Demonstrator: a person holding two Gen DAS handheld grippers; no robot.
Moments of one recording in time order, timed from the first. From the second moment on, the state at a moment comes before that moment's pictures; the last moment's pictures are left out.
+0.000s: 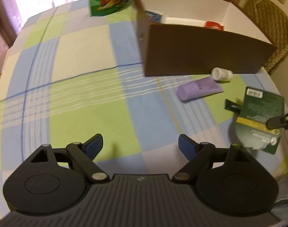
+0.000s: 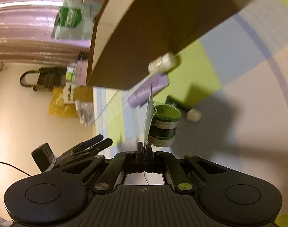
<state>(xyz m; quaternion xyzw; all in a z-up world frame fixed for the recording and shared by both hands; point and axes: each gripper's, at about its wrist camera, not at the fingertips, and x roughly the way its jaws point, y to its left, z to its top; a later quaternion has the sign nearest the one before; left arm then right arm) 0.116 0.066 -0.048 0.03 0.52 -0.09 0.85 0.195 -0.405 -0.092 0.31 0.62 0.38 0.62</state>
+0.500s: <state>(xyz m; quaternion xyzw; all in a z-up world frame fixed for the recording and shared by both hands) 0.184 -0.040 -0.068 0.21 0.46 -0.28 0.81 0.183 -0.496 -0.066 0.38 0.55 0.28 0.69</state>
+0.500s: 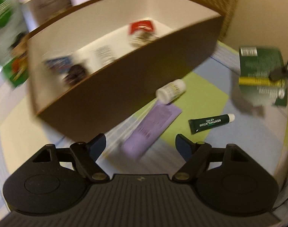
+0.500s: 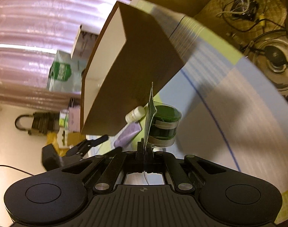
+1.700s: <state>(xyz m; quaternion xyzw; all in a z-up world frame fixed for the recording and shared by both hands) 0.166 -0.003 0.022 0.11 0.44 -0.23 0.86 0.254 -0.455 0.052 0.19 0.42 0.39 0.79</state>
